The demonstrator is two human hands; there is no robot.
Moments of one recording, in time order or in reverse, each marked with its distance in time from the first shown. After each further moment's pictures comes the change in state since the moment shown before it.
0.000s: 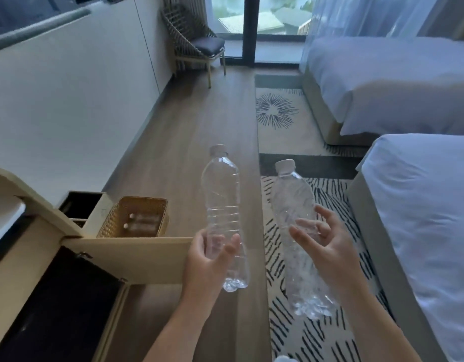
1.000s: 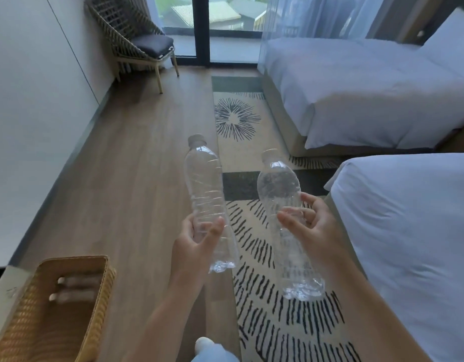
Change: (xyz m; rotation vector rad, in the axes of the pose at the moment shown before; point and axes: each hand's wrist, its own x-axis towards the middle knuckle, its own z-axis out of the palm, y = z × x) left_hand 0.313 0.065 0.170 -0.007 -0.146 0.034; right_hand 0.329 -0.015 -0.063 -0.064 0.078 0.086
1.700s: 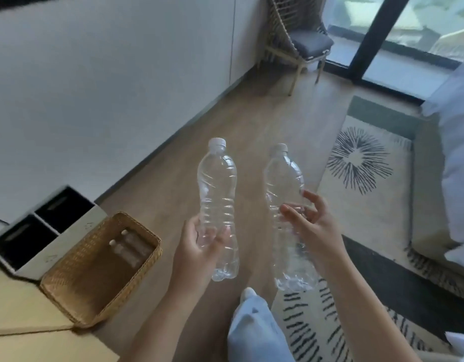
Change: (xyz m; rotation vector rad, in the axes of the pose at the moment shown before) left_hand 0.232 -0.001 -0.105 -0.018 0.609 -0.098; right_hand 0.316 -0.037 0.242 0.023 -0.564 -0.044
